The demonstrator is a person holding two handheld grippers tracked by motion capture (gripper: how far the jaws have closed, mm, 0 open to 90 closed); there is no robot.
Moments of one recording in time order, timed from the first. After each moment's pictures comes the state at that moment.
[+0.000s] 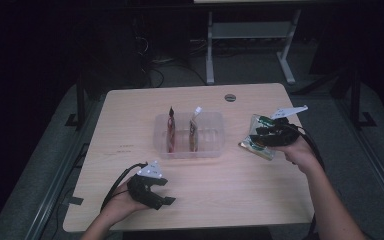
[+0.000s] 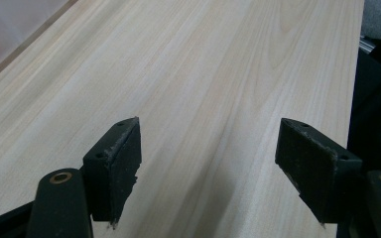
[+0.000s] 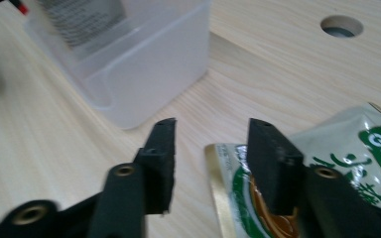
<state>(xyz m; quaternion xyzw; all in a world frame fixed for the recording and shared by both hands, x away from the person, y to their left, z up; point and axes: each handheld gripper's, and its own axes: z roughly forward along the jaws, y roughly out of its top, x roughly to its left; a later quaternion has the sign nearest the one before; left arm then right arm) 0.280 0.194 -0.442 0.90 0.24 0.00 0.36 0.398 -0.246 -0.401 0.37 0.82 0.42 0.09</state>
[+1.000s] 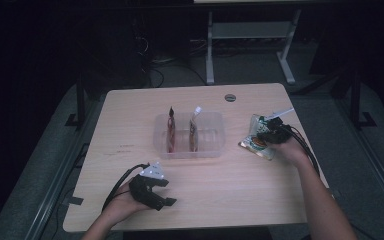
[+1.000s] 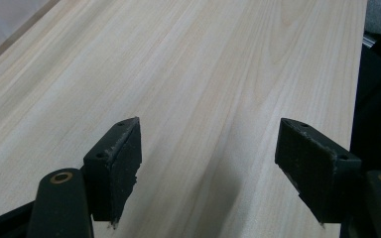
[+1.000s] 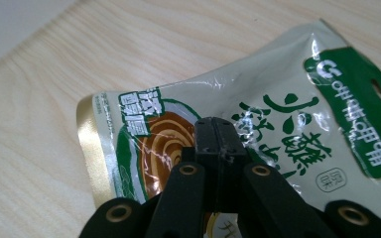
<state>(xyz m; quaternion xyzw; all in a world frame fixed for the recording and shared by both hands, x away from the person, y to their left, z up) 0.281 0.190 -0.445 0.91 0.23 -0.01 0.34 0.443 -0.254 -0.457 0.43 0.84 0.31 0.12</state>
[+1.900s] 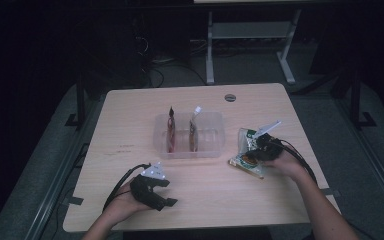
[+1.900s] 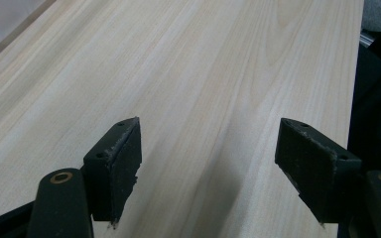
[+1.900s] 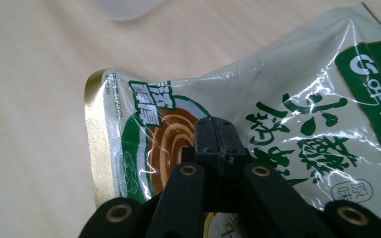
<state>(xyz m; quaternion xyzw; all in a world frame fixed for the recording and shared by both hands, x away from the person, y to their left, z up) 0.281 0.187 -0.445 0.91 0.23 -0.01 0.34 0.392 -0.215 -0.458 0.34 0.89 0.30 0.05</state>
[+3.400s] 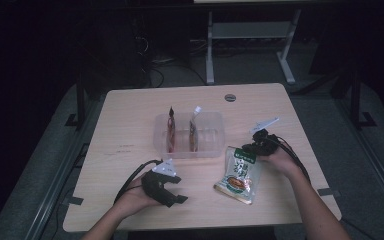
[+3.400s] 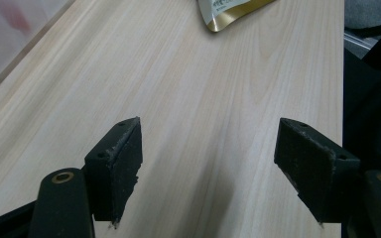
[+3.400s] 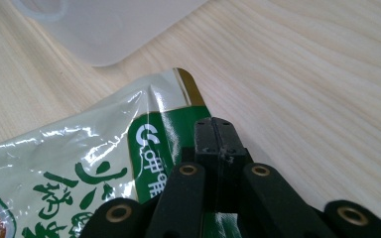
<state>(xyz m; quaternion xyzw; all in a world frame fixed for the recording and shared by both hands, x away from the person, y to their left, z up) 0.291 0.161 -0.442 0.91 0.19 -0.02 0.36 0.407 -0.207 -0.457 0.36 0.87 0.33 0.08</state>
